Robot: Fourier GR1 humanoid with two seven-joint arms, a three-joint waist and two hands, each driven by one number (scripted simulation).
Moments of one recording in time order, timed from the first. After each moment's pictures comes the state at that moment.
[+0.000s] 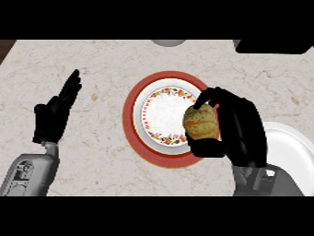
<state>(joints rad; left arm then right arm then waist) -0.25 0.18 0.00 -1.42 -0.09 0.04 0.09 -0.35 -0.17 0.44 -1.85 0.89 -0.05 0.70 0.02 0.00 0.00</state>
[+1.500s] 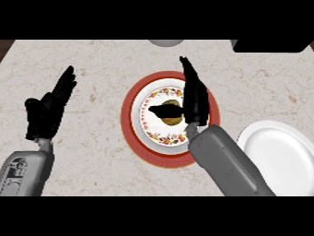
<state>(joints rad) -0.27 0.19 0.04 -1.42 -0.09 0.01 0.12 -0.64 -0.02 0.42 -1.09 0.44 -0.67 0.44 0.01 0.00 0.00</state>
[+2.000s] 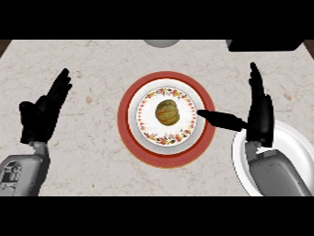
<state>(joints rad) -0.24 0.20 0.06 -1.44 -0.09 0.00 0.12 -0.31 -0.22 0.27 -1.52 0.30 -0.65 0.38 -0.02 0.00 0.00</state>
